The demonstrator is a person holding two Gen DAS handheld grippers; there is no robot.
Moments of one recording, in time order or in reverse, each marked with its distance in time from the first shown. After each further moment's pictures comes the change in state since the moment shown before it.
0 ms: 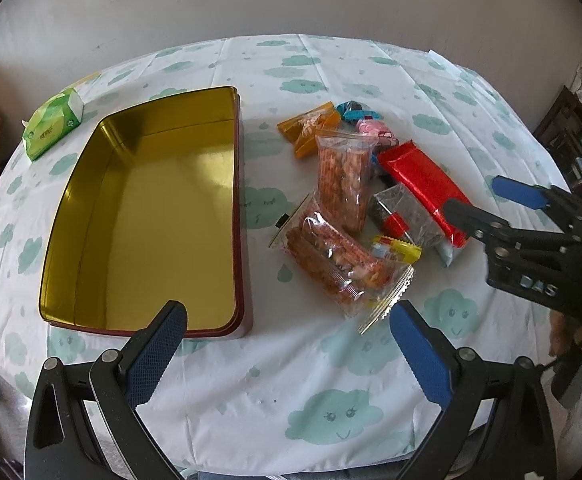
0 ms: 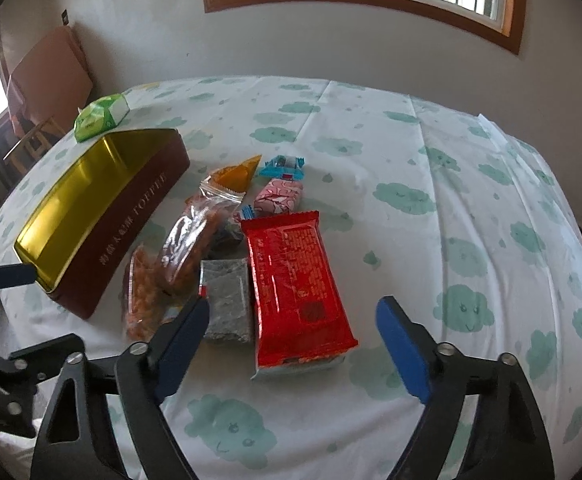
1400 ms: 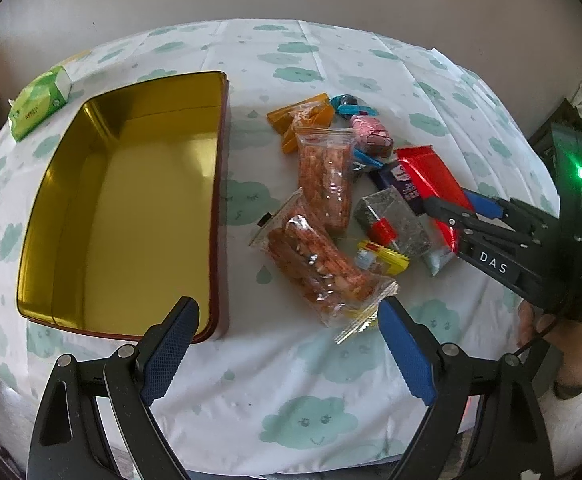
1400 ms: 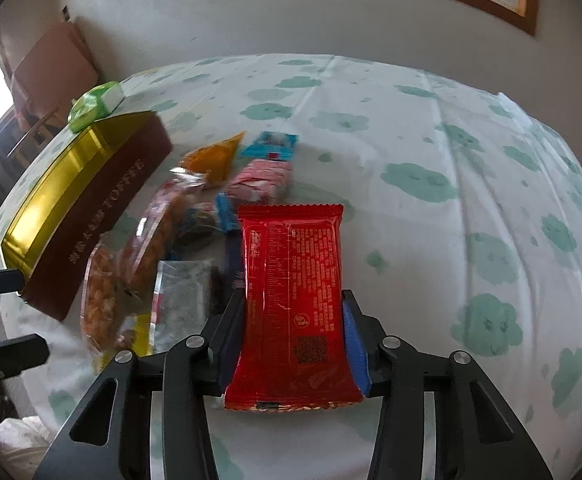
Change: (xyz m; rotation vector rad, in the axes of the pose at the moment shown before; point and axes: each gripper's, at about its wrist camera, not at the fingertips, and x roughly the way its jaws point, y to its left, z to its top) left arm 0.012 -0.001 0.013 -0.069 0.061 -0.083; right arm 0.035 -0.027 -0.001 0.037 0.047 0.031
